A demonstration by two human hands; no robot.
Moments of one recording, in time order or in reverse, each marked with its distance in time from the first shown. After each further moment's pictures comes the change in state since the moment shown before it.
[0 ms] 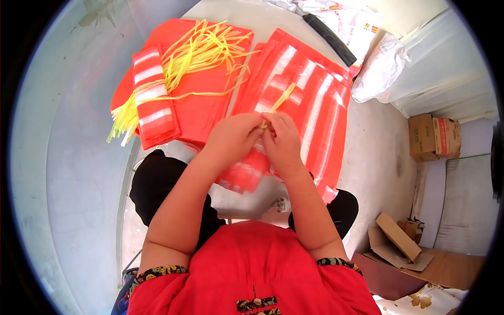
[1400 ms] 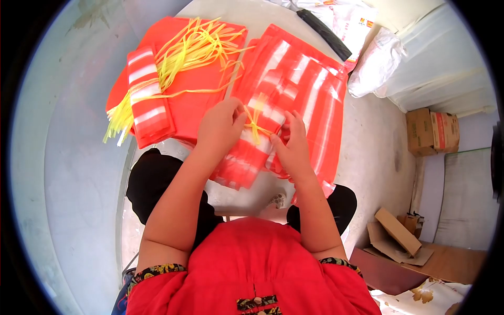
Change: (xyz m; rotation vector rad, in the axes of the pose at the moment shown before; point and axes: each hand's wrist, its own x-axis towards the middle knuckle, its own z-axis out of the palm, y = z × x) left_hand 0.004 -0.008 0.005 -0.069 0.170 -0.246; right_hand -0.031 0.020 -0.033 0.061 -0.062 0.330
